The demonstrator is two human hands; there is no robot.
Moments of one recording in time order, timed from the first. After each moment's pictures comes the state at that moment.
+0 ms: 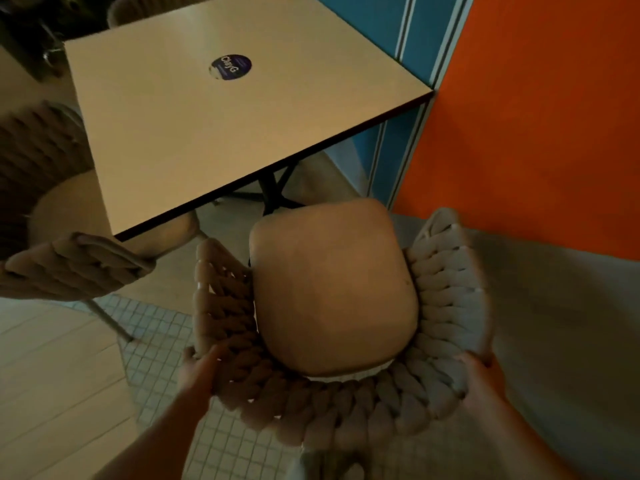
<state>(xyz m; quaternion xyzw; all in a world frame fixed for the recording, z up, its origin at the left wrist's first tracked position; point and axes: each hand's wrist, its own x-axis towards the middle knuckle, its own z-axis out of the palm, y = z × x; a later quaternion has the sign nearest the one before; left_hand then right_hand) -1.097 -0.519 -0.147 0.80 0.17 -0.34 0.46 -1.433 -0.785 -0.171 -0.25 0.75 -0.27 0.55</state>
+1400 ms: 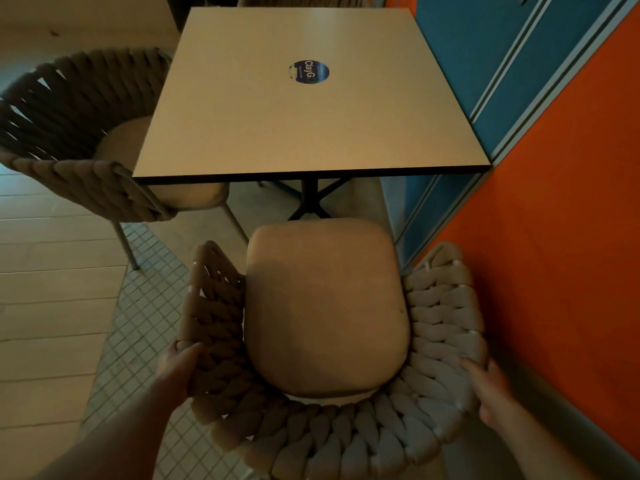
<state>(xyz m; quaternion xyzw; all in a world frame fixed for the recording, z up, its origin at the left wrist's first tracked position) -1.189 -0.599 -0.158 0.75 0.34 -0.24 0.51 -1.420 -1.034 -0.162 -0.51 0.62 -0.05 0.60</state>
